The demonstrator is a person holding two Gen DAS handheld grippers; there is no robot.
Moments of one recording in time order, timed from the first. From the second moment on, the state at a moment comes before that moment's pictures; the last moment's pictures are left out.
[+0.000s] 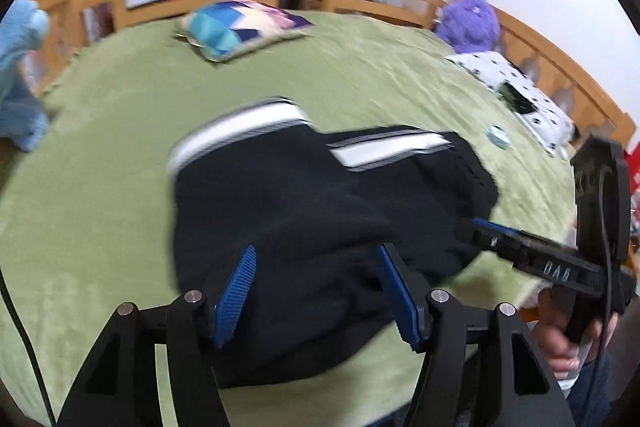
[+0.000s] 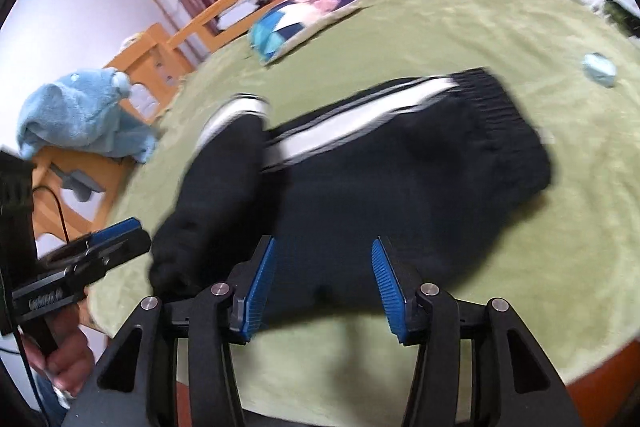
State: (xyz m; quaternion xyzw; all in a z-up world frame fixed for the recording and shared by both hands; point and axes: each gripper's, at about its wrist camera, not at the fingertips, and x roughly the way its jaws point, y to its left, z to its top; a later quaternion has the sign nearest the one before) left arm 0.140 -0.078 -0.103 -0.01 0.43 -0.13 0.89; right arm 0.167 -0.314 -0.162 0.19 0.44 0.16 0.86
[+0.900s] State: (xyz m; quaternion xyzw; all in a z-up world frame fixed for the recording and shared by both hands) left arm 0.168 0.031 -0.149 -0.10 0.48 -0.02 0.87; right arm 0.244 -0.244 -0.103 0.12 0.38 0.19 0.90
